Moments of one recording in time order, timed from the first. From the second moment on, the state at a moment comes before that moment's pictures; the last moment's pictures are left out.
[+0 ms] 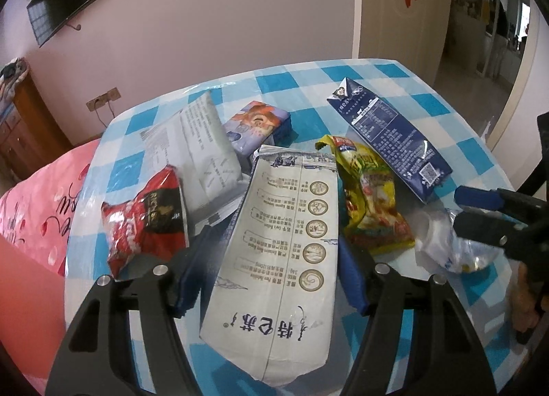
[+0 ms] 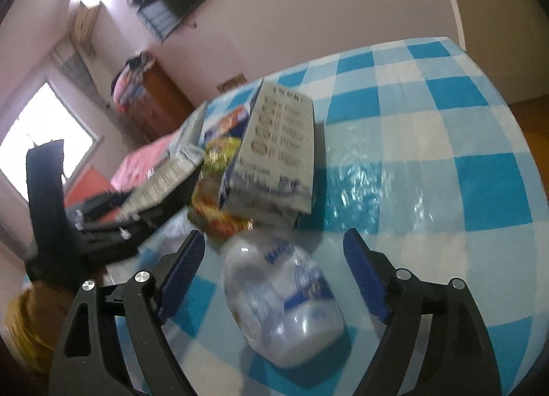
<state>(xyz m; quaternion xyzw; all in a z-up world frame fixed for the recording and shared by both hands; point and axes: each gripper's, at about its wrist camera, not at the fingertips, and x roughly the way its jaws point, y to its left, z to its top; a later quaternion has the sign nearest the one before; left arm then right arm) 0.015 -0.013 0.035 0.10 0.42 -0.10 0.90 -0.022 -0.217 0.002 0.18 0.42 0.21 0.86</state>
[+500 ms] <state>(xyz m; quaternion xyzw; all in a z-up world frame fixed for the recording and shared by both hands) -0.020 0.007 0.036 0.06 0.42 -0.11 0.90 -0.047 -0.184 0.003 0.04 0.43 0.21 0.87</state>
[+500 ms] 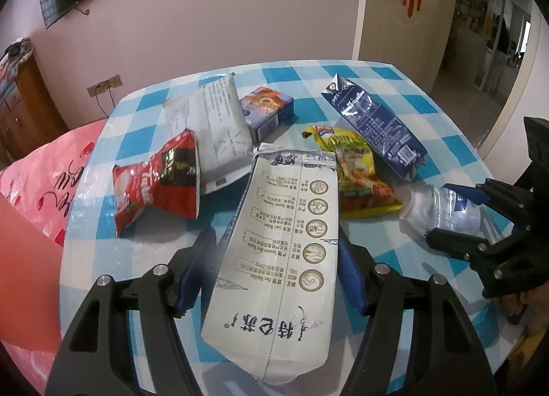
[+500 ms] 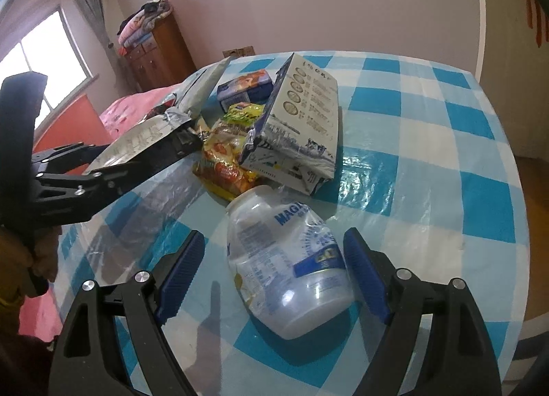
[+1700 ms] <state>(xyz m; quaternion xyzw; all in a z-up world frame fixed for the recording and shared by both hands) -0.092 0.098 0.034 -0.01 0.41 -0.12 0.90 -0.079 -0.140 0.006 0.02 0.45 0.12 0.88</state>
